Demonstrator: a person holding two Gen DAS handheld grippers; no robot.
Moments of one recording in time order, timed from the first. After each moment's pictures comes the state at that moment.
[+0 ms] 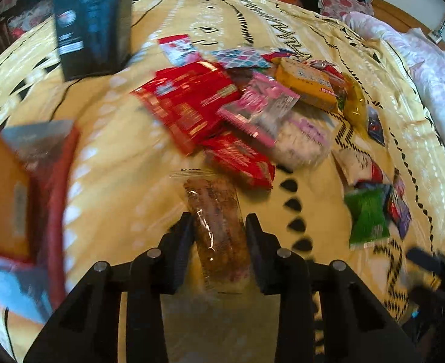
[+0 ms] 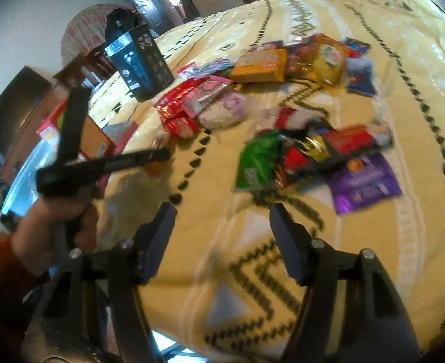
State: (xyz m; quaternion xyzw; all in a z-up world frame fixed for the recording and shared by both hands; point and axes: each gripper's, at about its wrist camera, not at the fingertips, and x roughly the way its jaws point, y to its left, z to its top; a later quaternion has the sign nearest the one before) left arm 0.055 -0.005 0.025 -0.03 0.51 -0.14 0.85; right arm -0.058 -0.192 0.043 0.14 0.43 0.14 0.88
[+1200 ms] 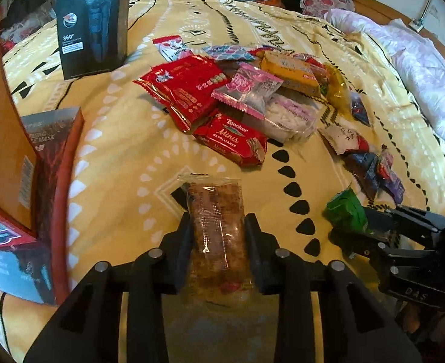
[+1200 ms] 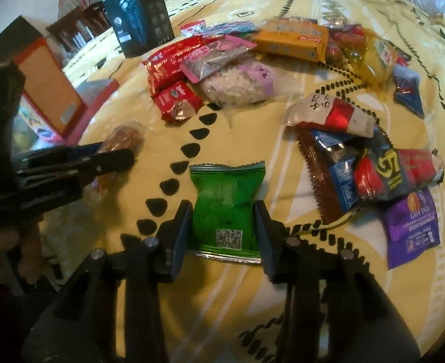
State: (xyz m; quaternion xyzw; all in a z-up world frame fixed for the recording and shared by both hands) left arm 0.027 0.004 0.024 -0.01 0.49 -0.17 0.85; right arm -0.016 -0.148 0.004 0.06 0.48 0.13 0.86
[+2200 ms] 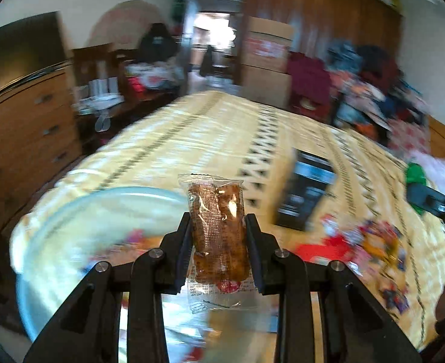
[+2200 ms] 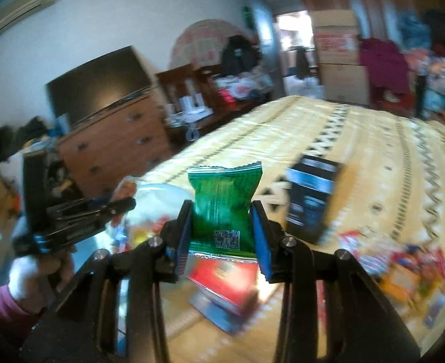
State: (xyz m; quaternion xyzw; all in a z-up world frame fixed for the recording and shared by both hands) left arm -0.015 0.306 0.273 -0.10 0.31 0.08 0.94; right arm 0.046 0.064 0.278 0.01 0.28 0.34 0.90
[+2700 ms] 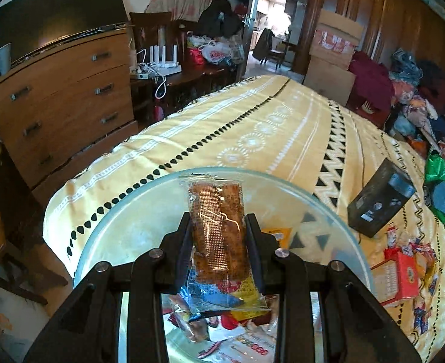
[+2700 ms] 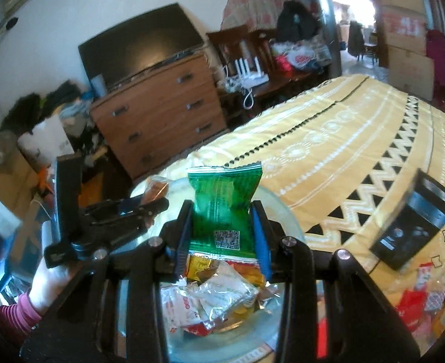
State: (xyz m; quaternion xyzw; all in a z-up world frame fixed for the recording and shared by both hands) left arm -0.017 0.420 0.227 -0.14 0.36 0.18 0.90; right arm 0.073 0.227 0.258 -0.03 0.35 0.44 0.83
